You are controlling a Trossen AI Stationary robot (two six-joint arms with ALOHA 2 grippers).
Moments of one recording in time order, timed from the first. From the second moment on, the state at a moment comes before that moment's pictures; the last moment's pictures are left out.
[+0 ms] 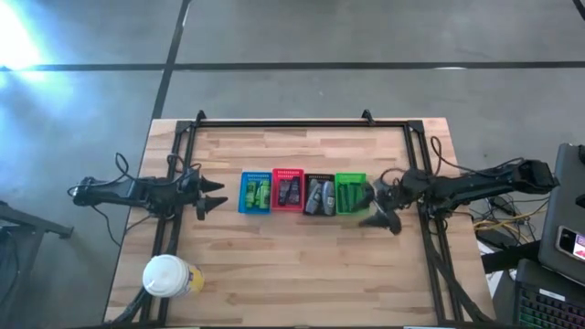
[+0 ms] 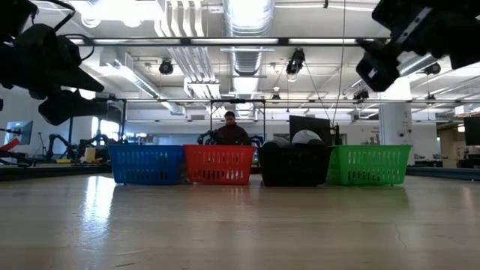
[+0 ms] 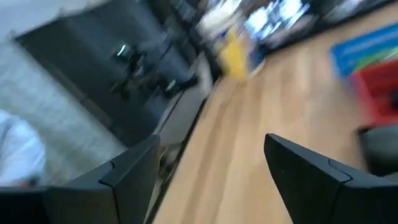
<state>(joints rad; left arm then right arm) -0.13 0.07 0.16 -0.49 -0.34 -0.59 0.02 0.82 0.25 0.48 -0.40 0.57</state>
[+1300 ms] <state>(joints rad) -0.13 0.07 0.16 -0.49 -0.34 -0.59 0.01 0.00 0.01 0.12 -0.44 0.06</state>
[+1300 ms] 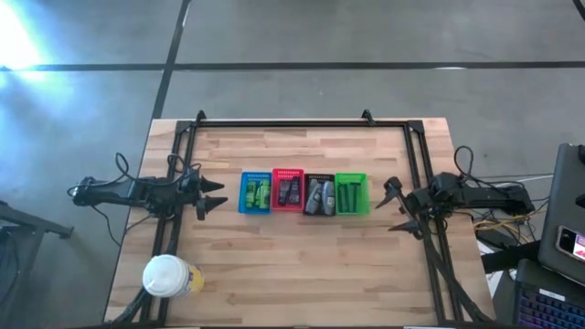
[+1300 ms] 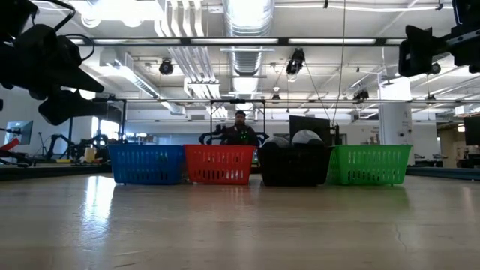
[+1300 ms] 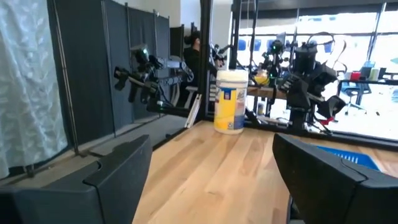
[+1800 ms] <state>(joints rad) -0.13 0.07 0.16 -0.49 -0.34 -0.59 0.01 0.05 0.01 0.11 -0.44 0.05</state>
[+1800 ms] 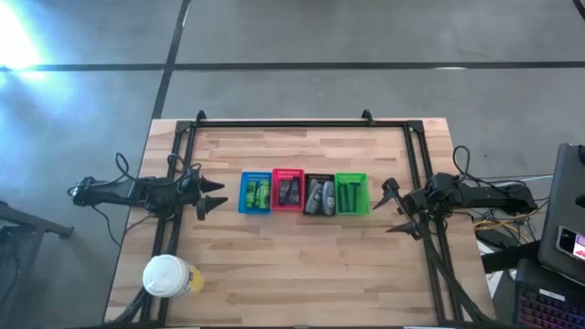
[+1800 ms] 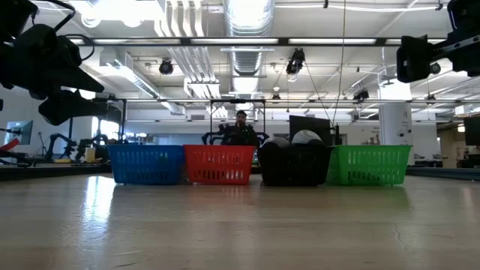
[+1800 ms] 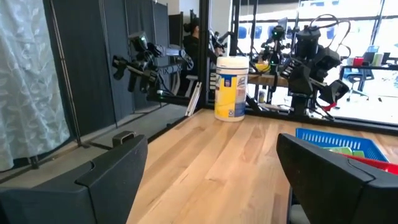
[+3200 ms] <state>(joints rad) -0.13 0.07 0.16 -0.49 -0.34 -0.59 0.01 0.05 0.01 0.11 -0.44 0.05</state>
